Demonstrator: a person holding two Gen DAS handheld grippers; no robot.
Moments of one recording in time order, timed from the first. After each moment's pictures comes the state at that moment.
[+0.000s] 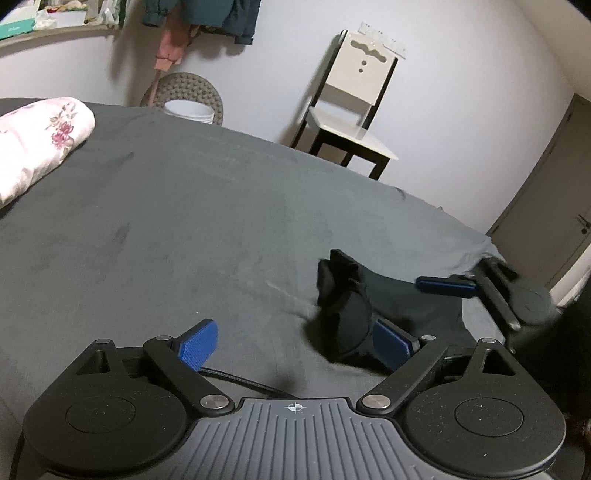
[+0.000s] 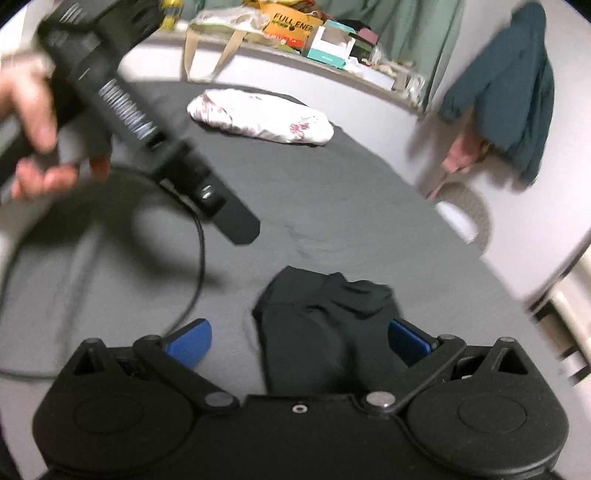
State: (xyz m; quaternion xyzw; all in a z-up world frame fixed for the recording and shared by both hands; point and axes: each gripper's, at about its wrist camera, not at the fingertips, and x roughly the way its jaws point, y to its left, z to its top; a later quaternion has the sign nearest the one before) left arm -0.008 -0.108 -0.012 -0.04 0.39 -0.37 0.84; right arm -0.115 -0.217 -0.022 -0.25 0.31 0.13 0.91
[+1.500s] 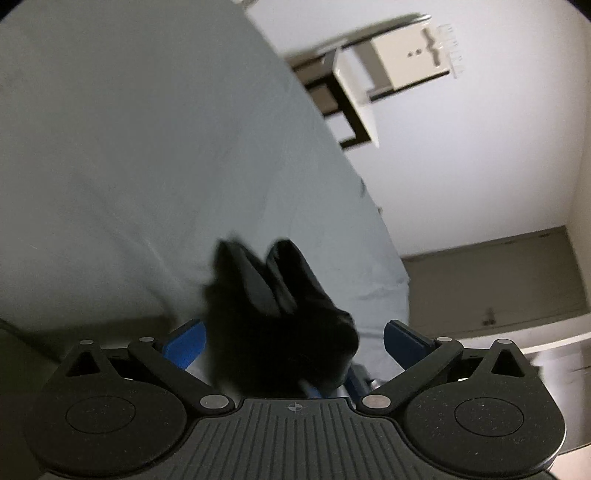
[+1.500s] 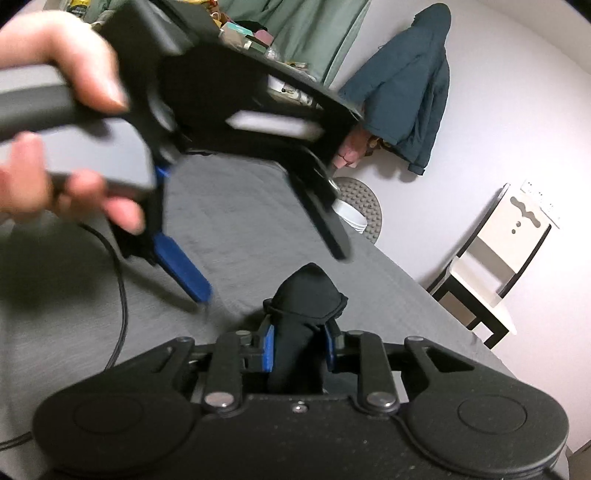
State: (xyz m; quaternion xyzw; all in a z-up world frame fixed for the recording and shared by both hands) left arm 0.062 -0.189 -0.064 -0.30 0.59 -0.39 0.64; right arm -0.118 -0.205 -0.021 -0.22 0.28 -0.06 0.93
